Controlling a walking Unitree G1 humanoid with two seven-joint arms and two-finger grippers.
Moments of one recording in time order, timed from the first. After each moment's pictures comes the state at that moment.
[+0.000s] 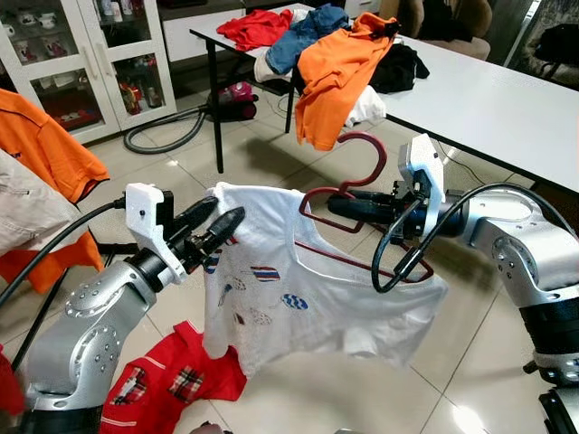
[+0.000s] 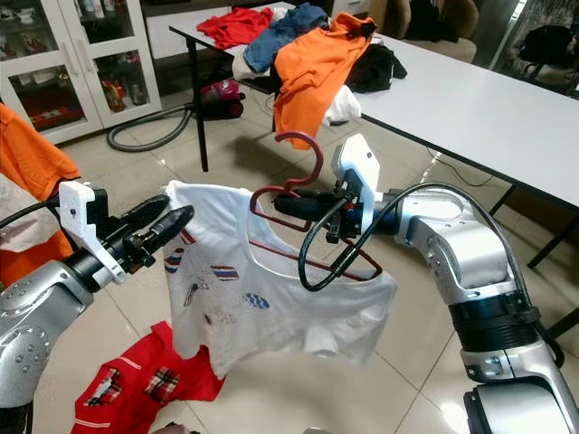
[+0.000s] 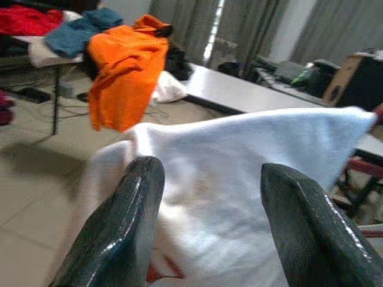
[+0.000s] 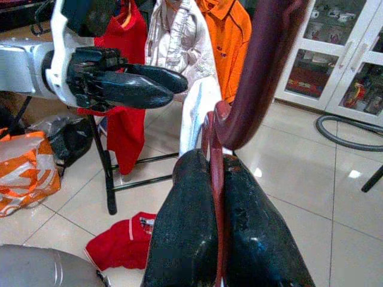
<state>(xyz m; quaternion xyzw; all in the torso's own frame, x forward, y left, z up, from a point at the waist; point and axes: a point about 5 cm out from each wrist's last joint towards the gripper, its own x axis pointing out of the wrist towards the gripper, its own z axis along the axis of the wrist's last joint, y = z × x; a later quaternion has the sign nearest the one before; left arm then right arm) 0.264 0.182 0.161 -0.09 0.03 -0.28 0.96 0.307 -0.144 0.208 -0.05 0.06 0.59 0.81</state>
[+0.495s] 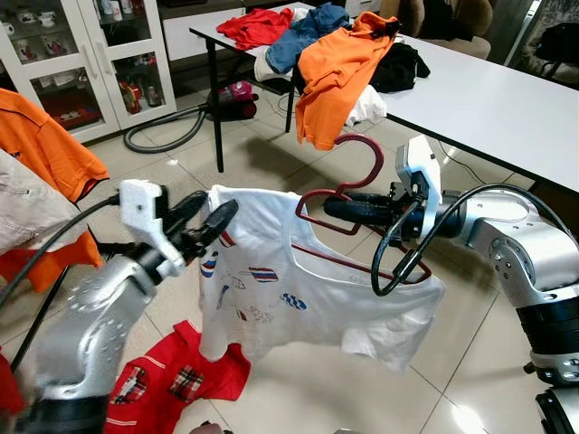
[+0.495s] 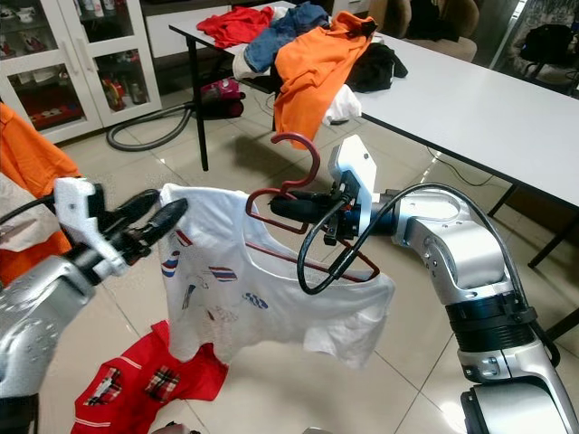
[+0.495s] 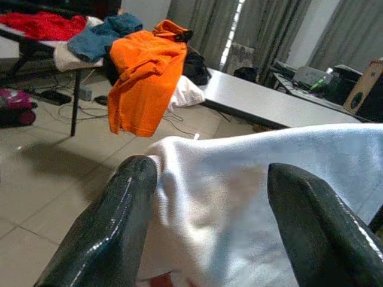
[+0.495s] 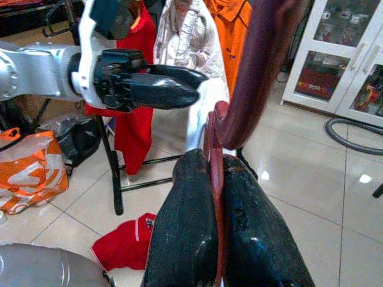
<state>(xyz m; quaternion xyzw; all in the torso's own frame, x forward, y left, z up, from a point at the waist) 0.277 0.179 0.162 -0.09 0.01 -0.26 0.96 0.305 -0.140 0.209 -0.05 0.05 0.60 0.80</state>
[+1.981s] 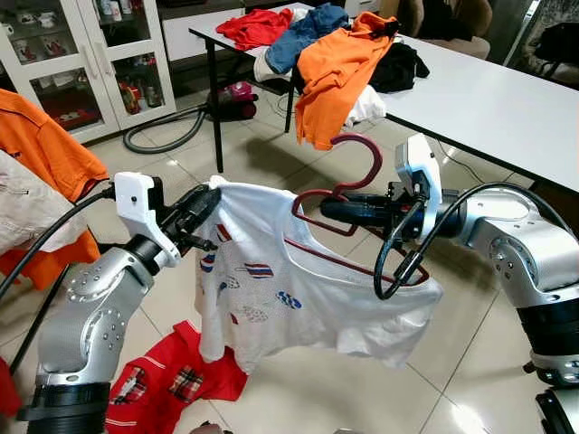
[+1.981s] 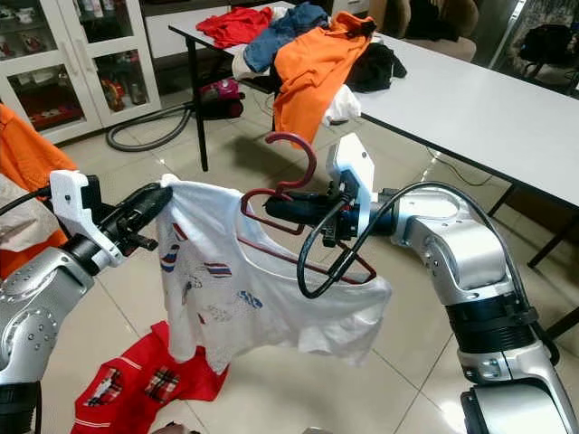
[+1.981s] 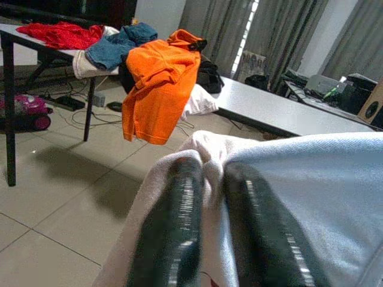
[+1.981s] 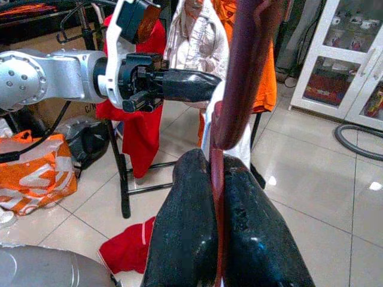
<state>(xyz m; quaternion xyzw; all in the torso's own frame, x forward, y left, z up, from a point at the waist) 0.283 0.193 0.162 -0.09 0.01 -0.23 0.97 0.302 -0.137 0.213 -0.04 0.05 0.61 0.79</state>
